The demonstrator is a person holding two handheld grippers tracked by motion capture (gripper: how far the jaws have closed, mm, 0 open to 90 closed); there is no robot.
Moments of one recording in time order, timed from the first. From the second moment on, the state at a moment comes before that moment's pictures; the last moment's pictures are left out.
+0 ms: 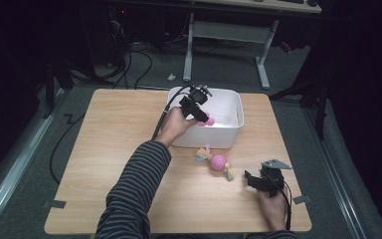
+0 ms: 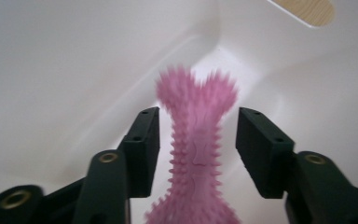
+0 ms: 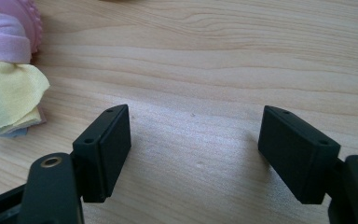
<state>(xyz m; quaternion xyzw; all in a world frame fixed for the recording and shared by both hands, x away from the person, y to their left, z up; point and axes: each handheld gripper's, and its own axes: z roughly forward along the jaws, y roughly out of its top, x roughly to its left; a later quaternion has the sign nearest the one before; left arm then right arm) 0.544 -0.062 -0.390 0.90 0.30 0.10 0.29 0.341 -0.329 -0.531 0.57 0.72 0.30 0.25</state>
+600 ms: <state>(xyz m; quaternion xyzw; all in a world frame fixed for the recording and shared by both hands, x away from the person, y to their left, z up) 0.505 -0.014 -0.333 0.87 0.30 0.13 0.38 0.341 -0.329 -0.531 0.57 0.72 0.30 0.25</state>
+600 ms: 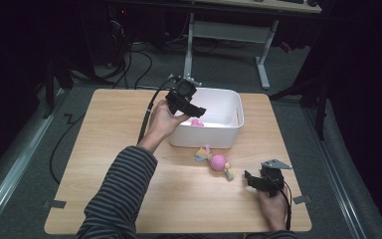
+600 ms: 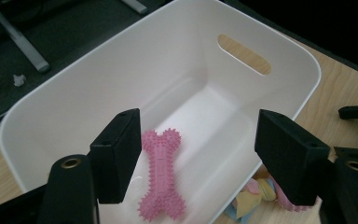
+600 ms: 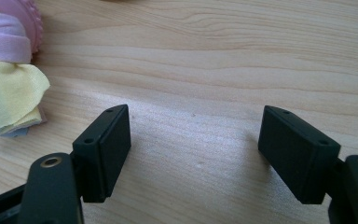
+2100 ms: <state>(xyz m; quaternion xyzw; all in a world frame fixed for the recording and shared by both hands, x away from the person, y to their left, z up) 0.444 0.108 -0.329 0.81 0.35 0.16 0.44 0.340 -0.329 -0.531 0.57 0.72 0.30 0.25</state>
